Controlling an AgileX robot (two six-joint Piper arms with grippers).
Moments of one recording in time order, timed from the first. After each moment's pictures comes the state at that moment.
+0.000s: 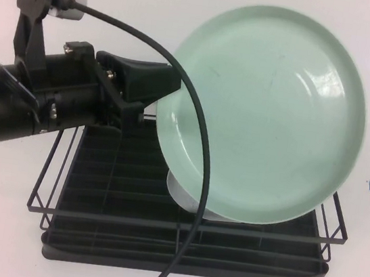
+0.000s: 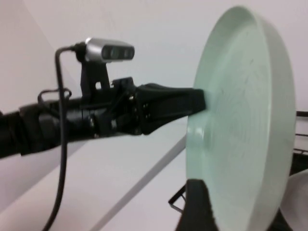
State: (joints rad) right arm 0.00 0.76 -0.59 1.58 0.98 -1.16; left arm -0.24 1.25 -0.91 -1.75 0.71 1.54
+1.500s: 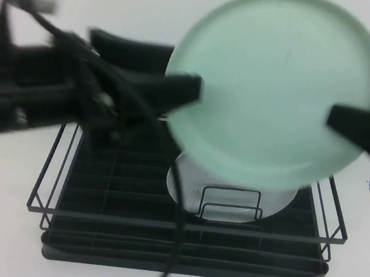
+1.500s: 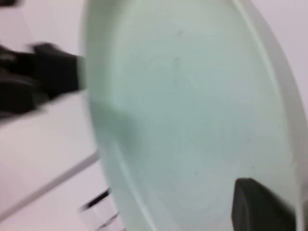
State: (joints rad) right arm 0.14 1.12 -0.73 1.69 0.82 -1.58; left arm -0.17 1.17 -0.93 -1.75 0.96 1.65
